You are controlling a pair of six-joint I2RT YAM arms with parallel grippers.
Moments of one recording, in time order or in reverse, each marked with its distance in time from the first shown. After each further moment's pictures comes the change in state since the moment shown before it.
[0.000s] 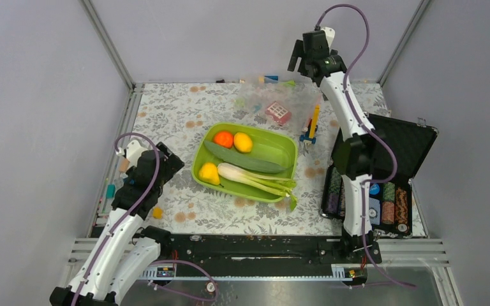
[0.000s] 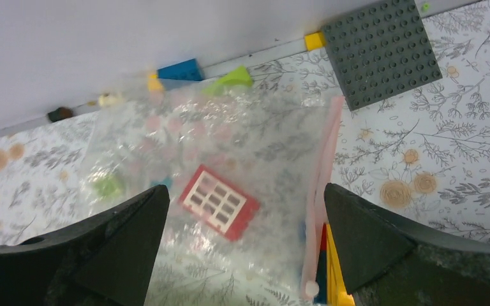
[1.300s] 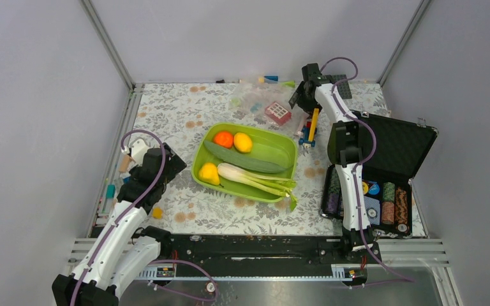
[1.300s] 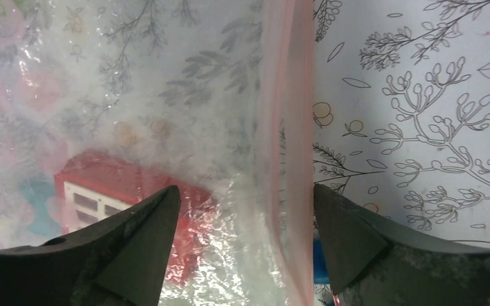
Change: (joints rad) left arm 0.000 0.085 -0.016 0.031 -0.009 0.014; right arm -0.117 0.449 0.131 -0.201 -0.229 0.331
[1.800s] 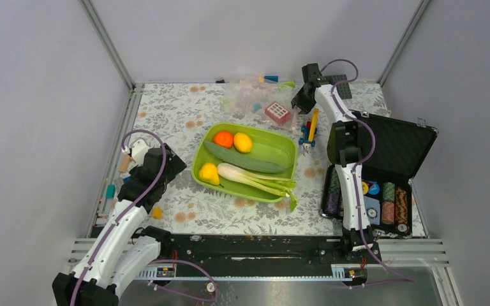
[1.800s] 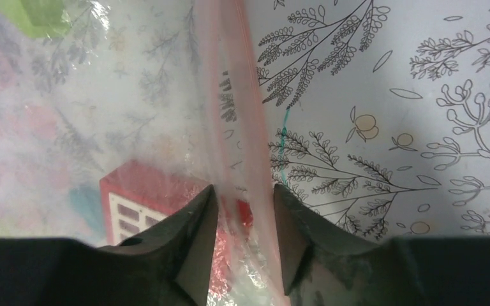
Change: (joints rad) left arm 0.000 0.010 0.000 -0.012 -0.006 0.000; right arm -0.003 0.016 -0.002 0.071 -0.067 0.084
